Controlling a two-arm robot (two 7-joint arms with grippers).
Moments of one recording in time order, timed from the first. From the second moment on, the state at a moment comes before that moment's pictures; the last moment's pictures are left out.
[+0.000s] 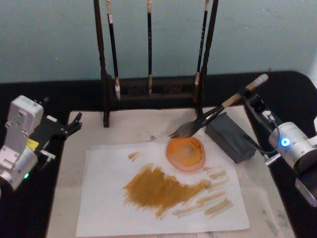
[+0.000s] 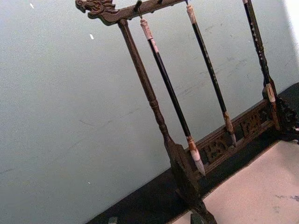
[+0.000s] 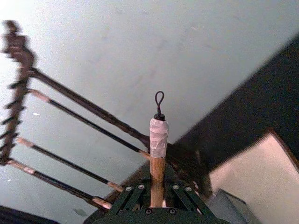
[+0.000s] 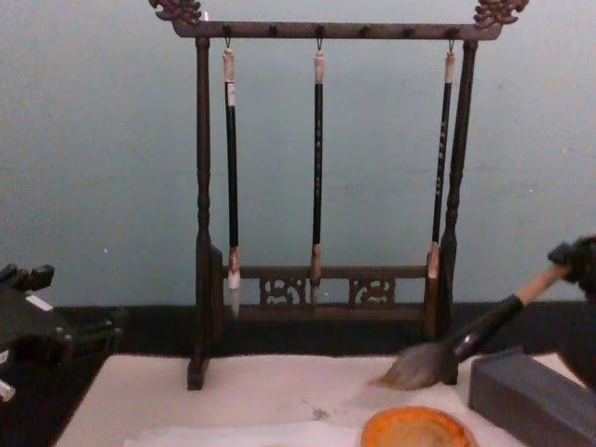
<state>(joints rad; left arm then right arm) -0.20 0.60 0.45 -1.41 -0.25 -0.12 0.03 0.18 0.31 -0.20 -1.46 1.29 0.16 0.03</state>
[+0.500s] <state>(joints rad) -0.20 0.60 0.45 -1.41 -0.25 -0.12 0.03 0.18 0.44 -0.29 -1.61 1.15 0.09 0.12</state>
